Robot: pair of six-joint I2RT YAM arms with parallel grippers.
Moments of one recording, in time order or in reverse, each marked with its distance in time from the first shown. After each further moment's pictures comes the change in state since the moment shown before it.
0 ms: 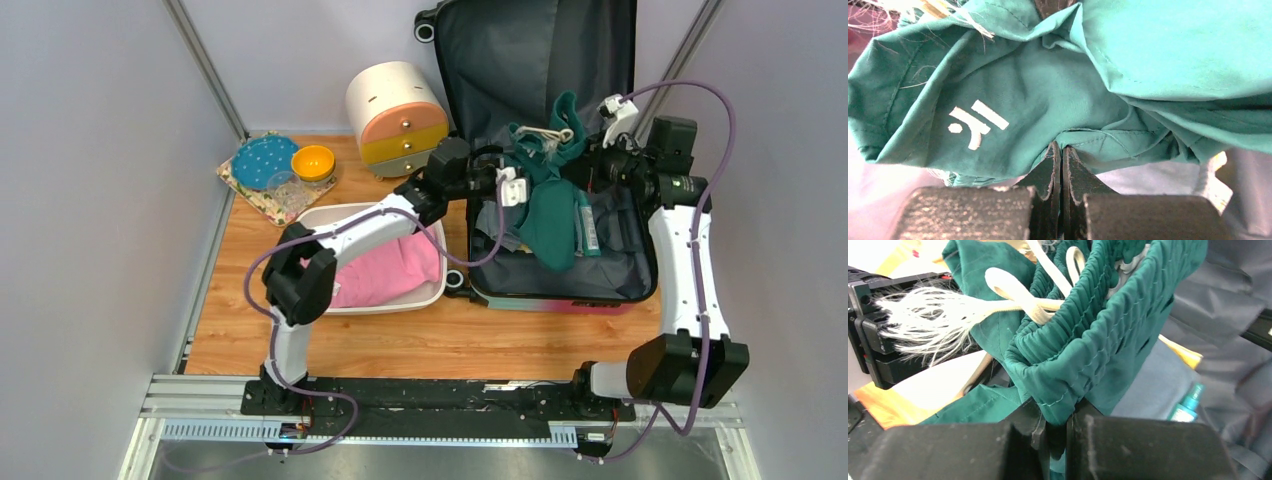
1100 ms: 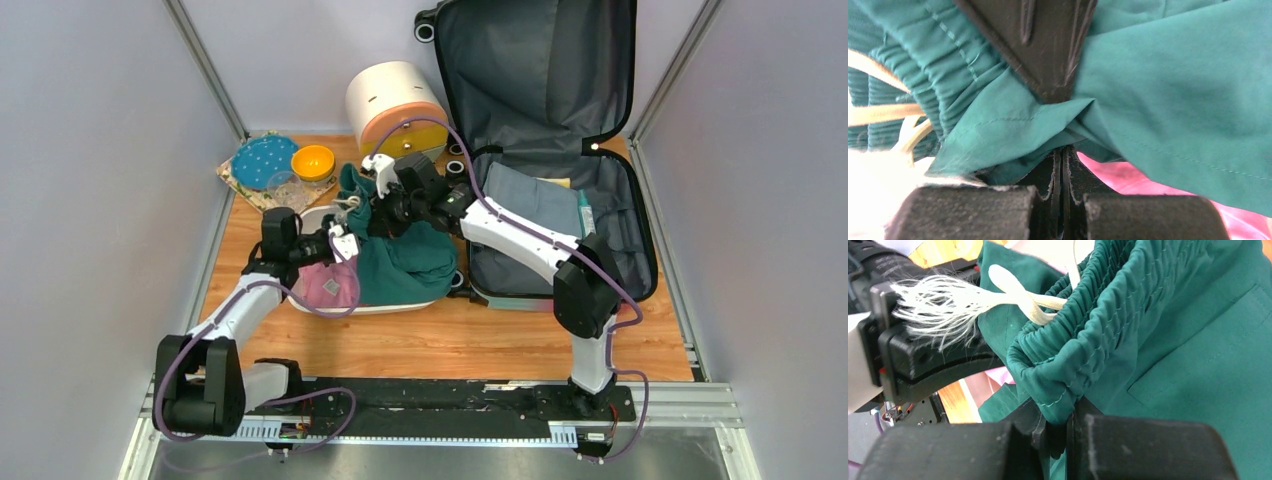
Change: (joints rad) left arm 0.711 -0.837 -1.108 -0.122 0.377 0.166; right arm 0.964 0.552 0.220 0.299 0.397 0.329
